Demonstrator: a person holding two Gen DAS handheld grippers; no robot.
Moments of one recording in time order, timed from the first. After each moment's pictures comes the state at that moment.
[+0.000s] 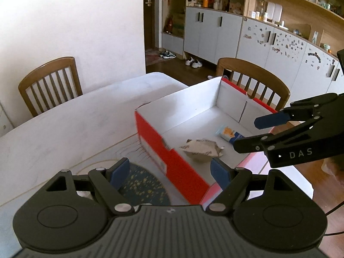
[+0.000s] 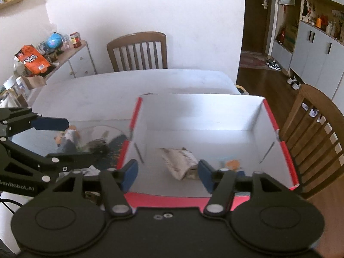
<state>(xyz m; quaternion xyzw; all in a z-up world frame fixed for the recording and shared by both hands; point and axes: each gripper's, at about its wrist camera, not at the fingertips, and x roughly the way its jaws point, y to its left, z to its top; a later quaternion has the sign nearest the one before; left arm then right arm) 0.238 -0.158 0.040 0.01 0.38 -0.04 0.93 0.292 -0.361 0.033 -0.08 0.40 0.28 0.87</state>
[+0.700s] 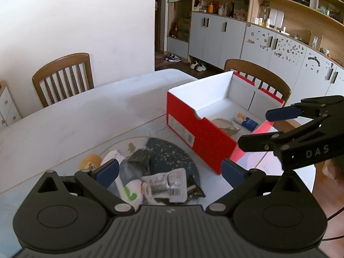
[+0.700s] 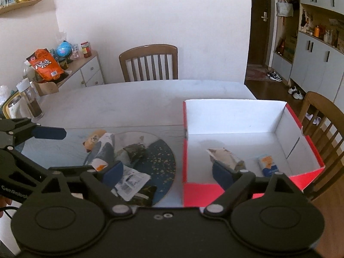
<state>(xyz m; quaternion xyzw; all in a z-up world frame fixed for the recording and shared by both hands) 0.160 -0.093 0.034 0.00 0.36 -0.04 0.93 0.218 -0.299 0.034 -0.06 0.36 0.27 0.89</state>
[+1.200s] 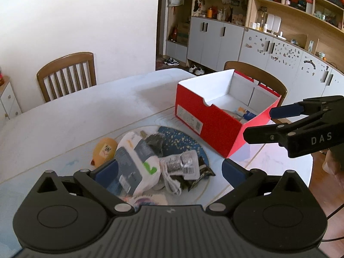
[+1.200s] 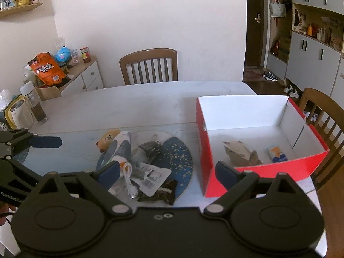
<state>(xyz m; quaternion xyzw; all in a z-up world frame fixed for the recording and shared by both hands) 0.112 -0.053 0.023 -0.01 0.35 -0.05 0.94 0.178 -0.271 0.029 -0.05 0.35 0.26 0.90</state>
